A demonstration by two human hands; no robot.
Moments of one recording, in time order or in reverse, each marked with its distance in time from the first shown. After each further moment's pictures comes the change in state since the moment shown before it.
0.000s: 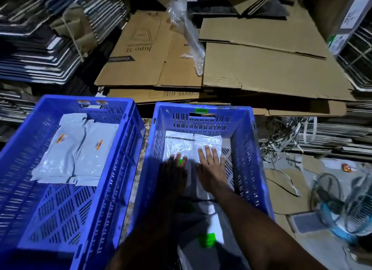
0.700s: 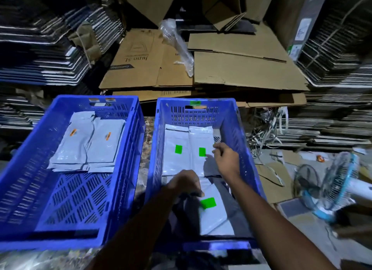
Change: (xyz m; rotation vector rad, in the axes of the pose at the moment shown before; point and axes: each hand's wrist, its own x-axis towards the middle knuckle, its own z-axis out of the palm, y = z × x) left_hand -0.075 0.058 -0.088 -0.172 -0.653 0.117; right_hand -0.111 -0.012 -0.090 0.666 0.437 0.315
